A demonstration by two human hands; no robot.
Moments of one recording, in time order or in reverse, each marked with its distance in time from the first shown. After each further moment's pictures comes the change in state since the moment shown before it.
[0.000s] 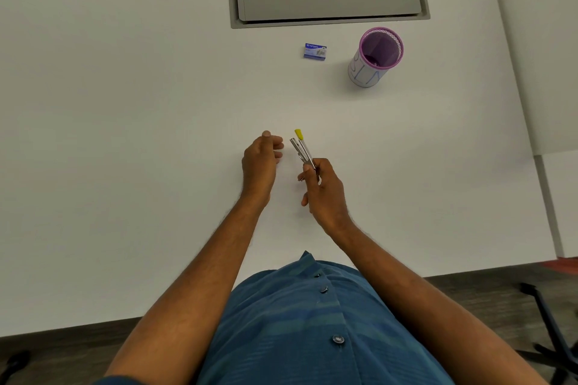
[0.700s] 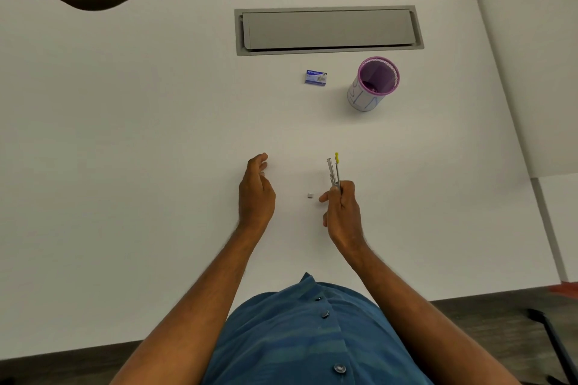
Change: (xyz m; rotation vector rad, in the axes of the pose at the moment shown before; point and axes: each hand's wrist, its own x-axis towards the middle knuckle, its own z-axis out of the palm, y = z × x) left_hand 0.004 -0.034 -0.015 0.267 0.044 0.325; right_hand 0.010 0.023 -0.022 -0.042 0.111 0.057
